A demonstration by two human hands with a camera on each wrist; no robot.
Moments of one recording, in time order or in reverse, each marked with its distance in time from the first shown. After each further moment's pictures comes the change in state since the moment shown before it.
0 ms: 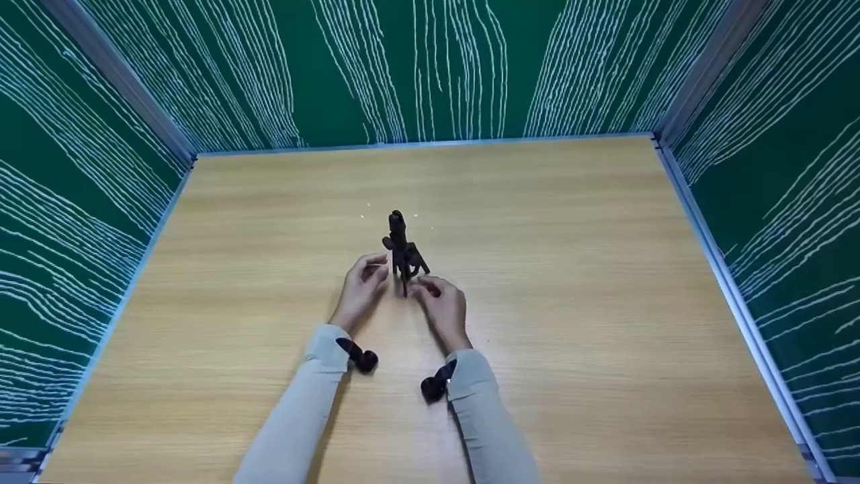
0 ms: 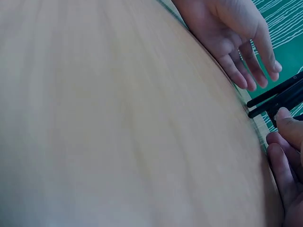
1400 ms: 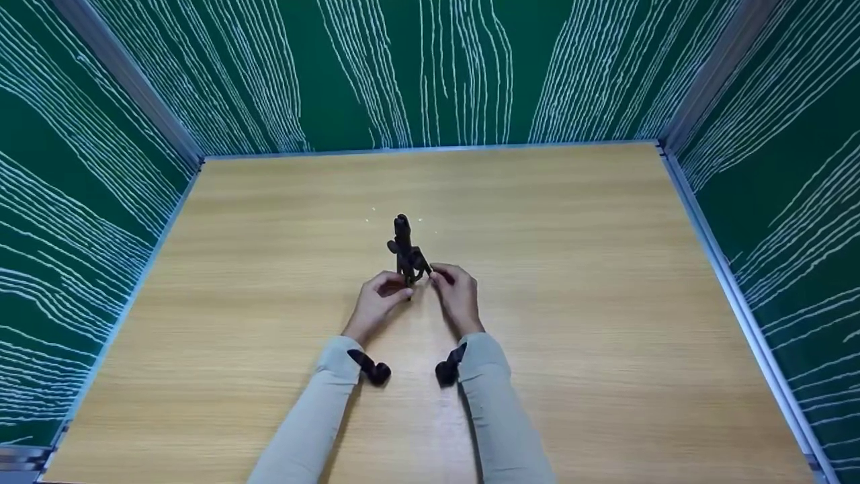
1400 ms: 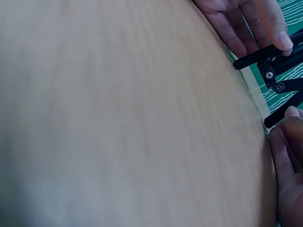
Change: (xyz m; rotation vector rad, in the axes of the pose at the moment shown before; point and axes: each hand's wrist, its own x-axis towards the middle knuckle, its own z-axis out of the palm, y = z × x) left_hand -0.015 -0.003 0.020 -0.065 -0.092 0.026; right_hand 0.034 0.005 -0.014 0.014 0.017 -0.113
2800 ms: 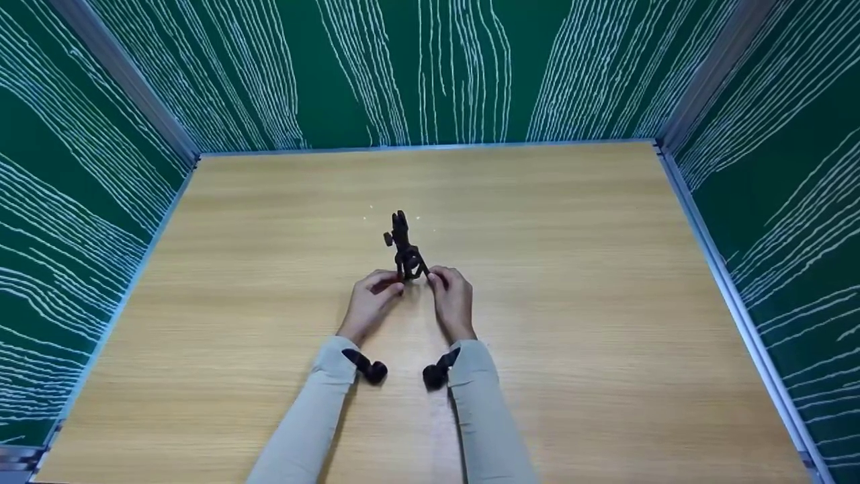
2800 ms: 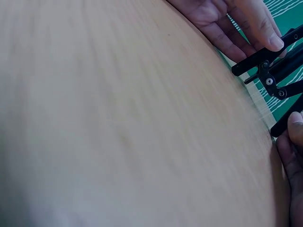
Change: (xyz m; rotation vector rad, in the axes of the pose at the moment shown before) left_hand -0.010 0.022 -0.007 -0.001 0.050 0.022; right_hand -0.012 0.003 0.011 -0.050 0.124 -0.067
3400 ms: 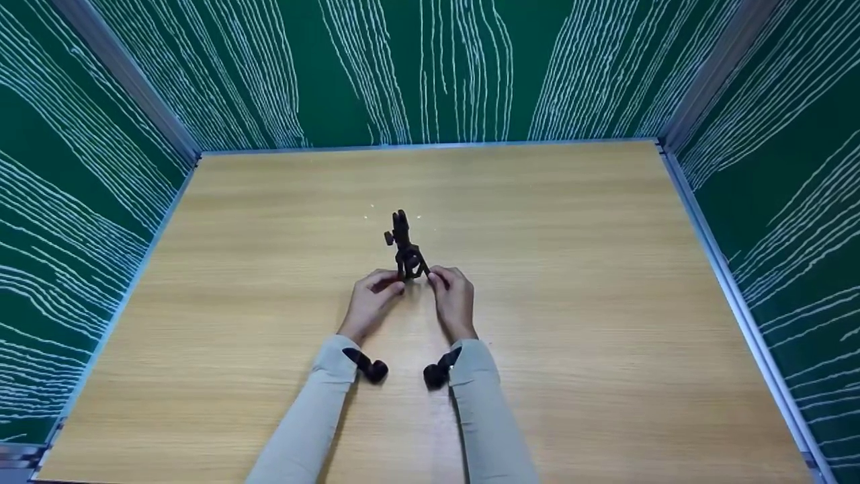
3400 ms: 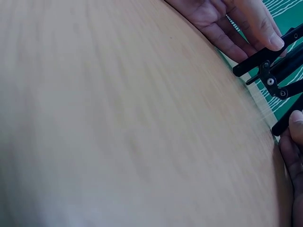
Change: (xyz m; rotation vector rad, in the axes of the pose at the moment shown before) left_hand 0.000 0.000 -0.001 0.000 0.019 0.025; right_hand 0.000 0.000 0.000 -0.036 0.019 -0.067
